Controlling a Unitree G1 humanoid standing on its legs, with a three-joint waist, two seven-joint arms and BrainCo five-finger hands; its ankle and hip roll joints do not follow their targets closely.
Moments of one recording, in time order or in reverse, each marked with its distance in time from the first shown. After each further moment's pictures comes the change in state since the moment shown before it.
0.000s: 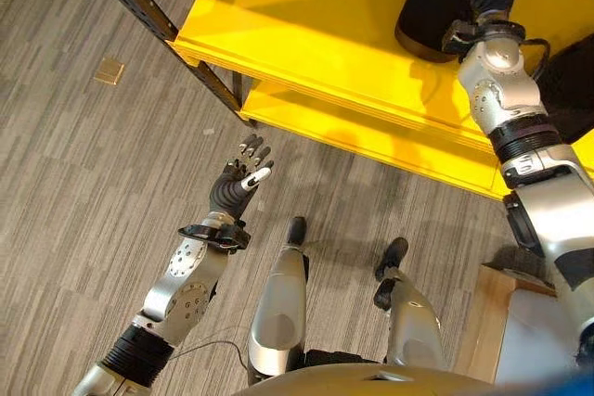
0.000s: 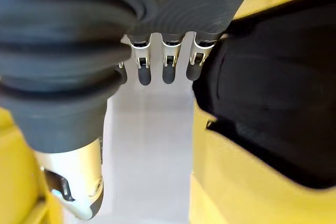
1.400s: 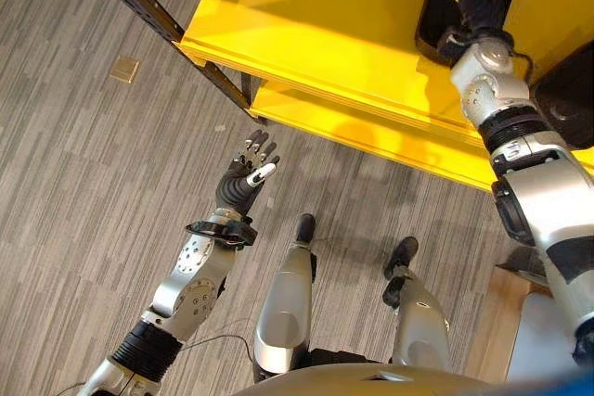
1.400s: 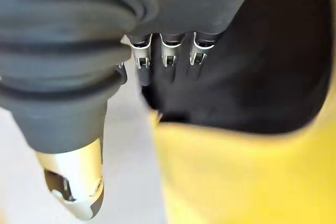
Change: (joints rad) left arm -0.043 -0.033 -0.022 0.002 0.000 -0.017 0.007; right arm -0.097 0.067 -0.002 0.161 0.162 0.005 0.033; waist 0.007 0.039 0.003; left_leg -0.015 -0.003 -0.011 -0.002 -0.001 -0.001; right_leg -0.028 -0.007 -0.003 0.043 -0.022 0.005
